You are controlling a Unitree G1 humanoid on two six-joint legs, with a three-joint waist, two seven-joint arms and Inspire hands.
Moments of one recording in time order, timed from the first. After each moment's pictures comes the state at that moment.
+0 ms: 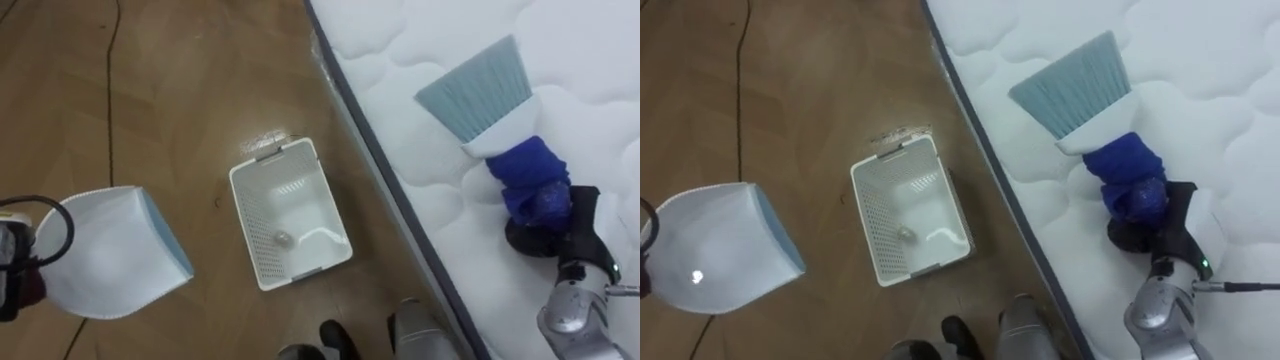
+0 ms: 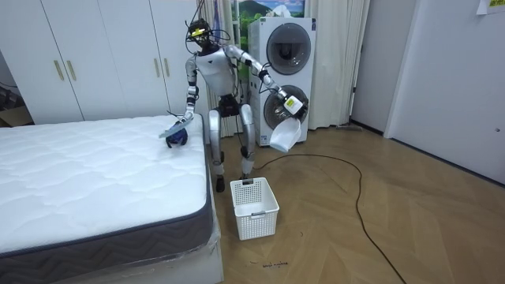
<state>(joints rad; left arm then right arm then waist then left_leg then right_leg) -0.54 0.83 -0.61 1.04 0.84 0.20 -0.40 -0.03 -0.43 0.11 0.56 -0.17 -0.01 -0.62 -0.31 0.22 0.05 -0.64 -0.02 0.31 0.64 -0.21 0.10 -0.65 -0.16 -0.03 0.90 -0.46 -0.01</state>
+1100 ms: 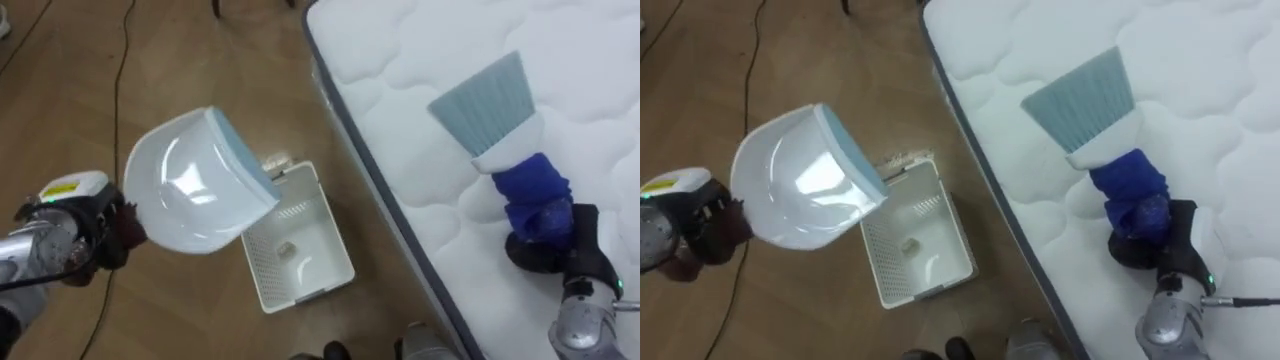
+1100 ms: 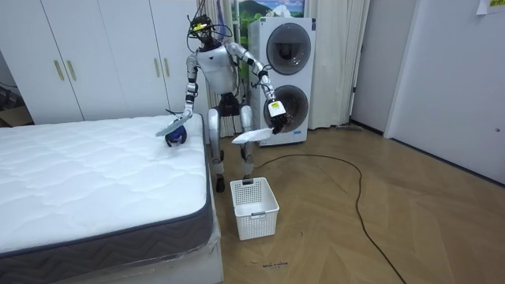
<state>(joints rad) -0.30 0.74 -0.35 0.71 0.55 0.02 -0.09 -0.02 -0.48 0.18 0.70 -0.05 -0.13 -0.59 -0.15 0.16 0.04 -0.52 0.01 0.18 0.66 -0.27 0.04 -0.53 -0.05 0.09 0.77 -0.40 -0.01</state>
